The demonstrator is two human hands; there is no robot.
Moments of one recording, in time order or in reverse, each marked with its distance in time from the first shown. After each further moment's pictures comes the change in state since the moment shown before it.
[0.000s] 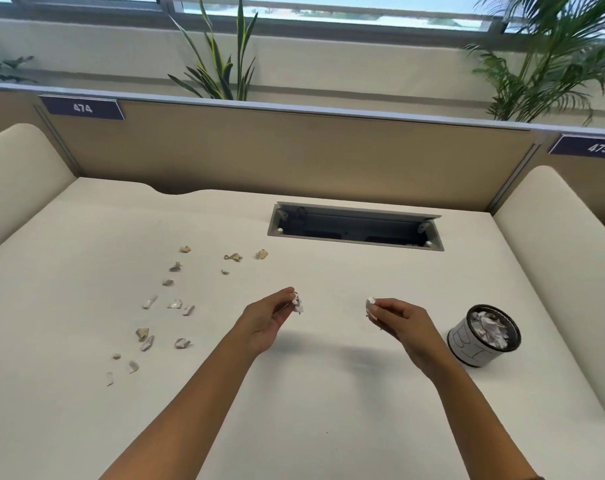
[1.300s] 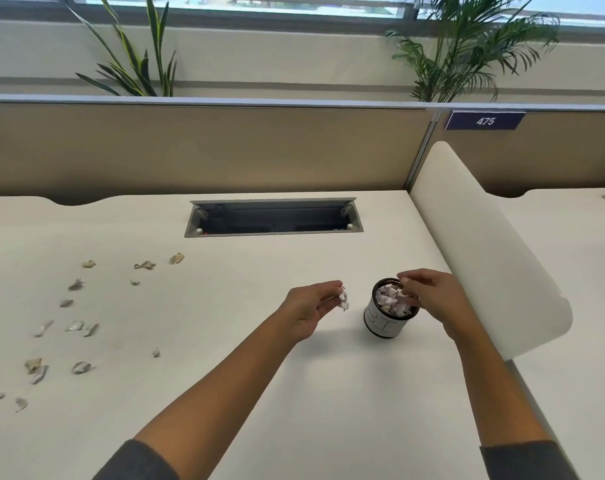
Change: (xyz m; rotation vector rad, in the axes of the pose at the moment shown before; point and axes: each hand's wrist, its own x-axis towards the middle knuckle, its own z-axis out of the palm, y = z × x) left_hand 0.009 -0.124 0.189 0.255 -0.224 -0.163; right_hand -0.020 -0.043 -0.190 -0.333 0.447 -0.001
